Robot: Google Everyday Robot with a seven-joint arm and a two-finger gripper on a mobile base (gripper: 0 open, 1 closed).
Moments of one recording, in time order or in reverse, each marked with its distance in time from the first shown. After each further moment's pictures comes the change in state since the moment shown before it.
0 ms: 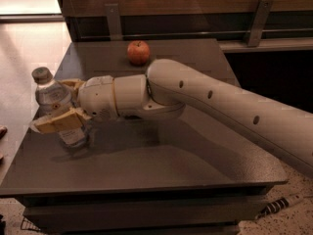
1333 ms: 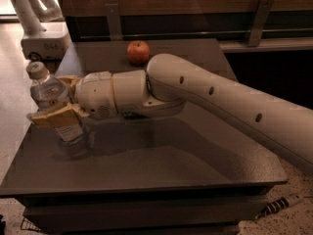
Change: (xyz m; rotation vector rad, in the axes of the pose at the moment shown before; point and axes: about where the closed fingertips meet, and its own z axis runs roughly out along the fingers) arm -0.014 0.005 -0.001 -0.015 -0.005 -0.014
